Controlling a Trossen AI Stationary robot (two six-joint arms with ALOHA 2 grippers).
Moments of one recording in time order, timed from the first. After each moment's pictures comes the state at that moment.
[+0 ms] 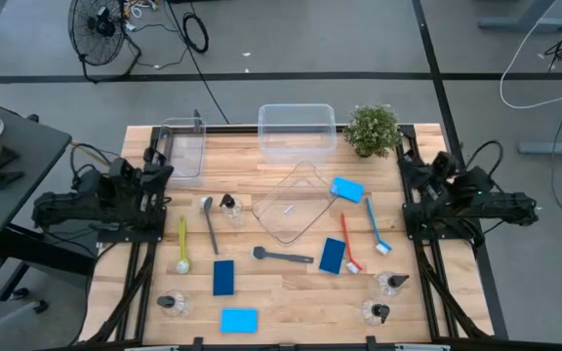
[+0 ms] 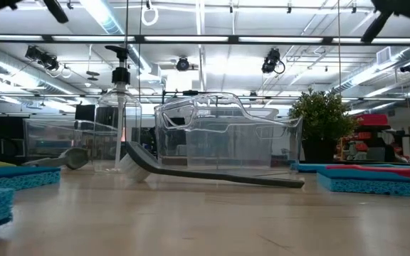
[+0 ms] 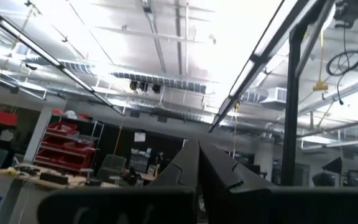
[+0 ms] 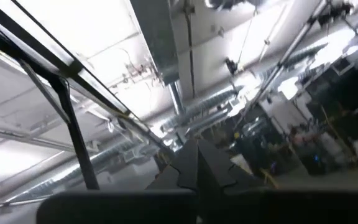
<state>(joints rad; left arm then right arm) -0.01 0.12 0.27 0.49 -0.18 -0.15 -0.03 0.06 0.19 0.52 0.14 0.43</state>
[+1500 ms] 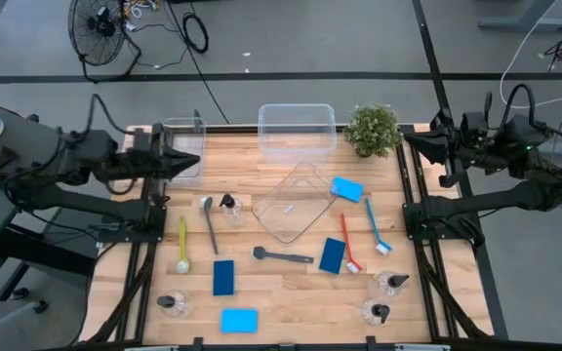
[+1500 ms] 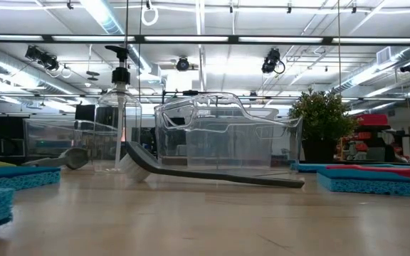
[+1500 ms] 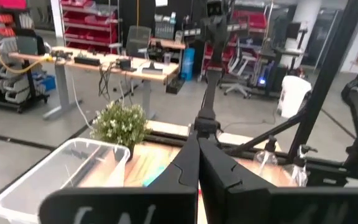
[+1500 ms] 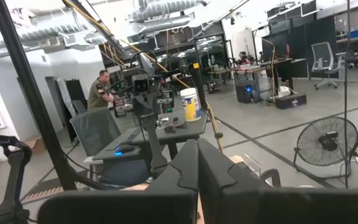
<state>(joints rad) -0.01 0.74 1.13 -0.45 -0.19 -0.13 -0.03 0.57 1.14 -0.44 0.14 0.20</state>
